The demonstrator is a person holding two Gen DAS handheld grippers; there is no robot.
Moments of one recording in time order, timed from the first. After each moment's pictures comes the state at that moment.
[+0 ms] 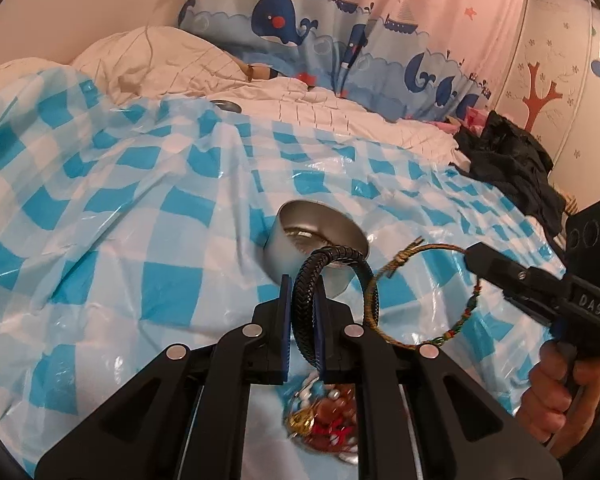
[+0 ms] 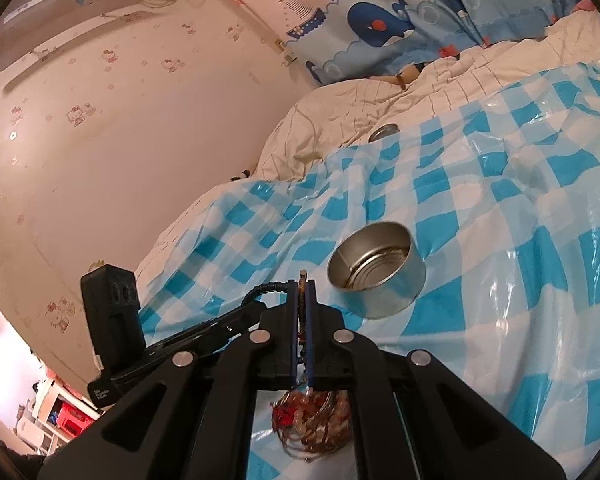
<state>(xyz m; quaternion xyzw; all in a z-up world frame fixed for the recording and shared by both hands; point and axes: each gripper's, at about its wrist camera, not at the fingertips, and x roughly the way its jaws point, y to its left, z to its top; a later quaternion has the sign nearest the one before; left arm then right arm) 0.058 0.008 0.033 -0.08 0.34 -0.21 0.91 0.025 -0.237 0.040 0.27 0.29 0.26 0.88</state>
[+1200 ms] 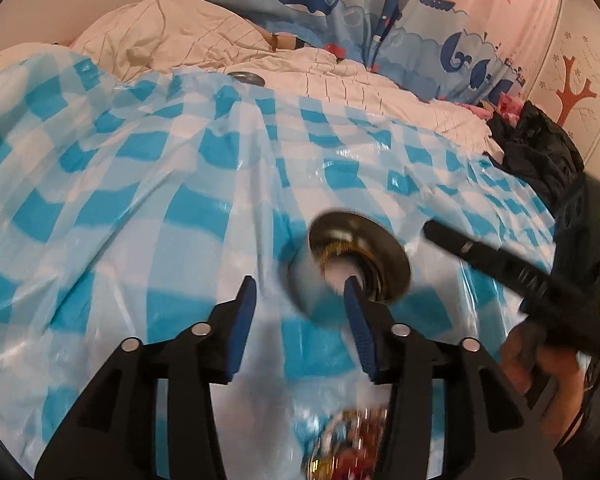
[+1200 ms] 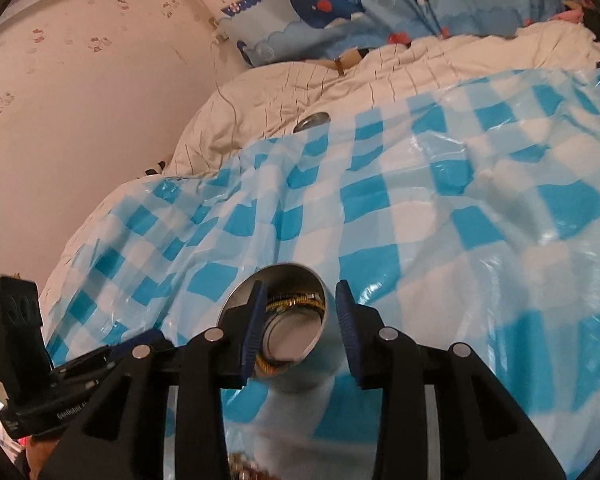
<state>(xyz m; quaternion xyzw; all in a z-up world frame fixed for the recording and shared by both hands) 0.111 0.000 0.028 -0.06 0.41 -0.17 0.89 0.115 -0.235 0.013 0.21 0.35 0.14 0.90</state>
